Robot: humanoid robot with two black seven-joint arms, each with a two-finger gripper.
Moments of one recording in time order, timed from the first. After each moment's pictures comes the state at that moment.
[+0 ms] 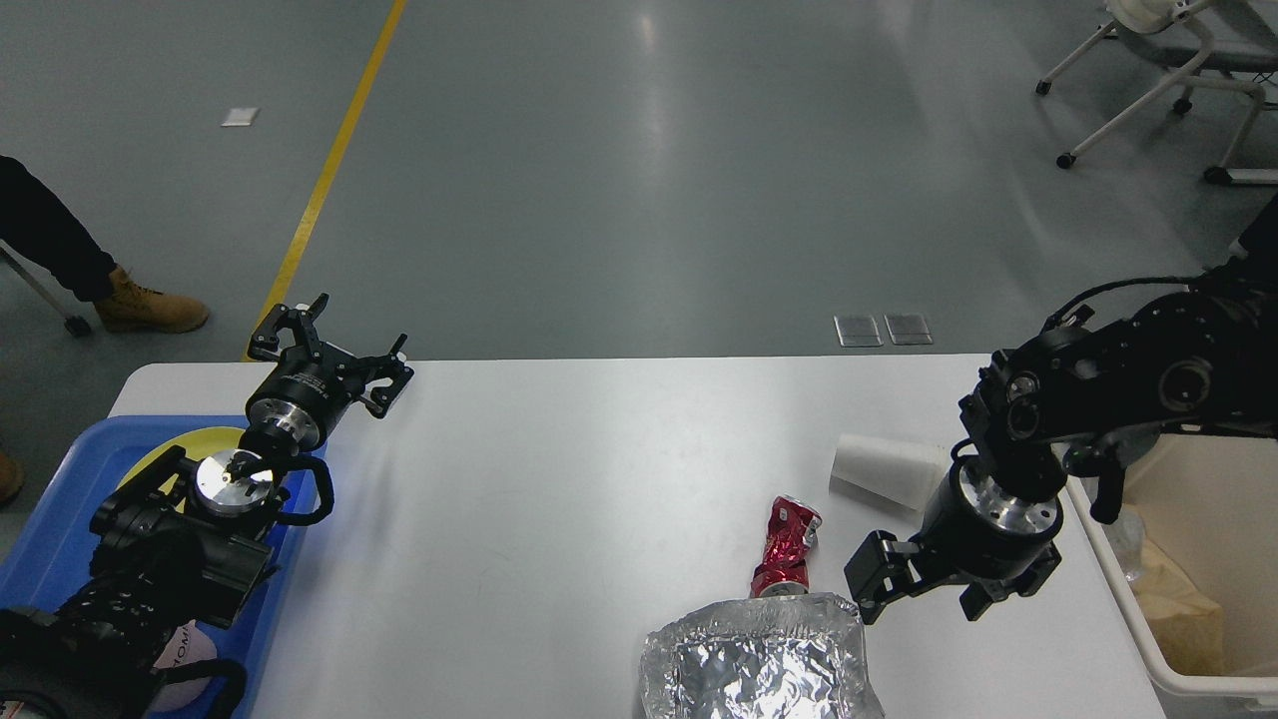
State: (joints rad) left arm -0.72 0.13 -1.15 -0.27 -0.18 -0.48 0.06; right arm 1.76 -0.36 -1.02 1.57 -0.22 0.50 -0.21
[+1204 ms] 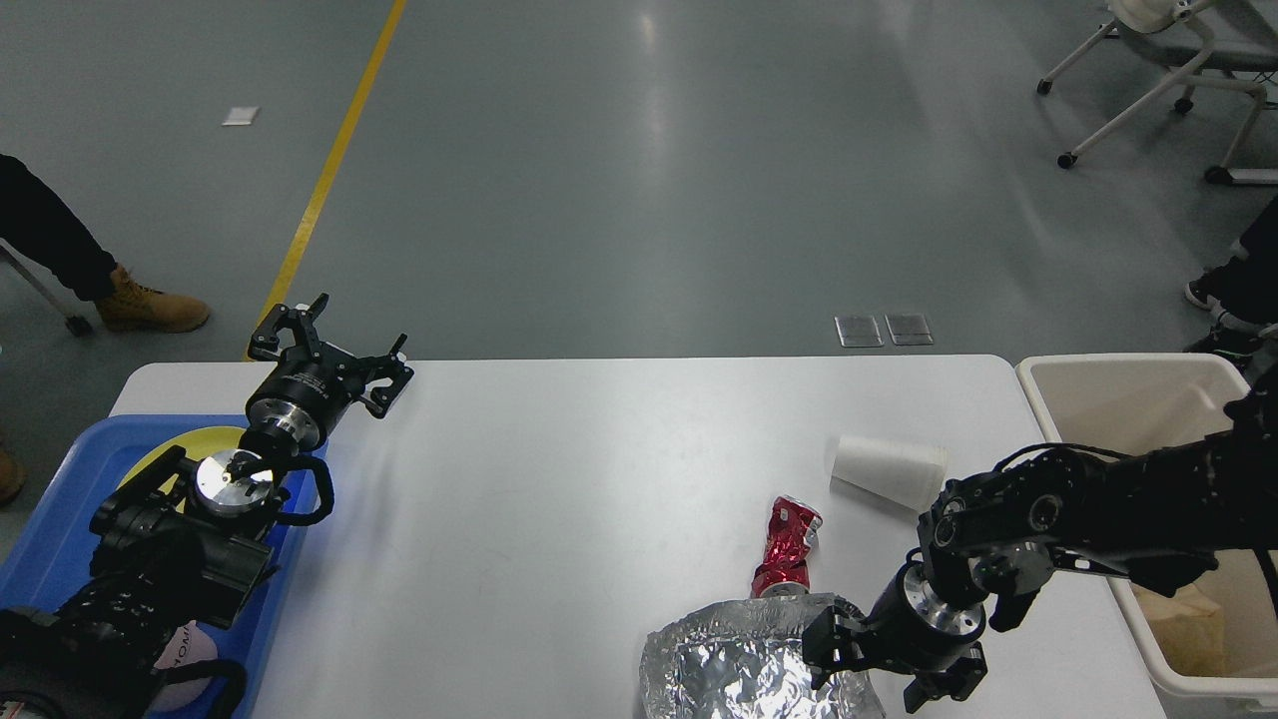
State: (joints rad) left arm -0.72 0.13 -1.15 -0.27 -0.18 -0.48 0.06; right arm 1.25 -0.26 -0.87 1.18 -0.17 0.44 -0.21
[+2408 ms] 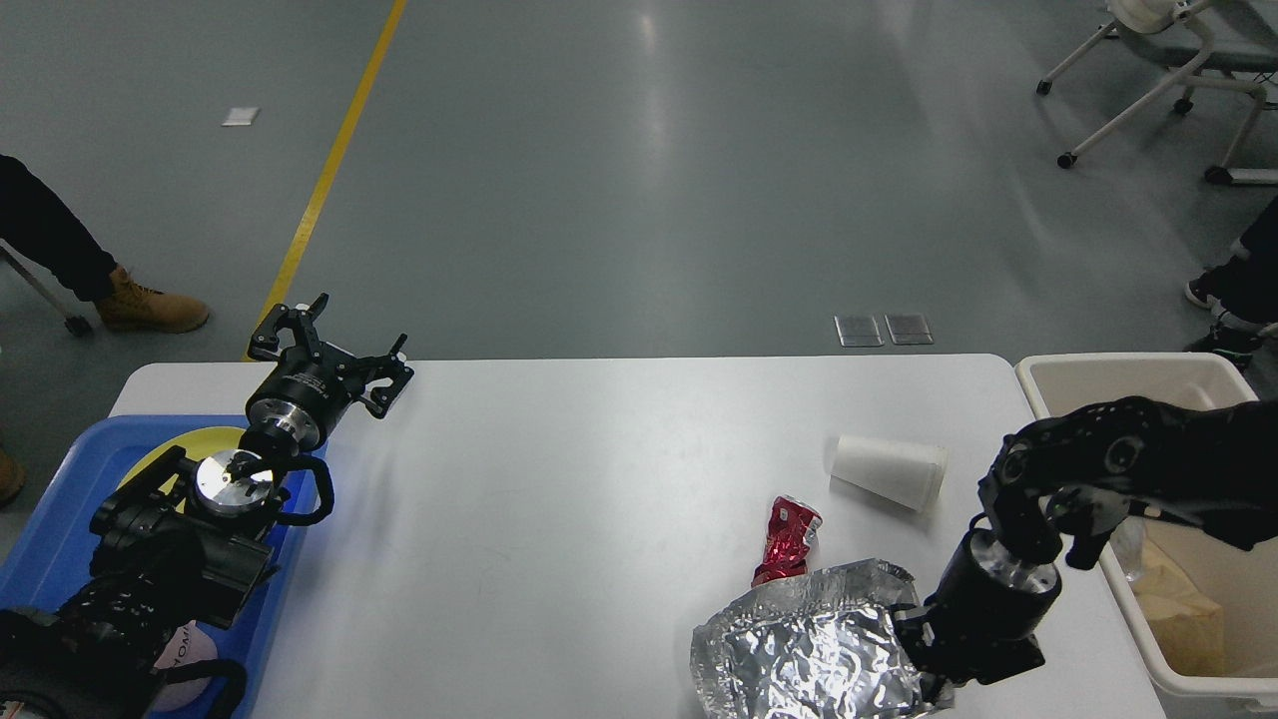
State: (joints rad) left arm -0.72 0.13 -1.15 -0.27 -0.18 -0.48 0.06; right arm 1.45 -0.43 -0.94 1.22 -0.18 0.79 -0.27
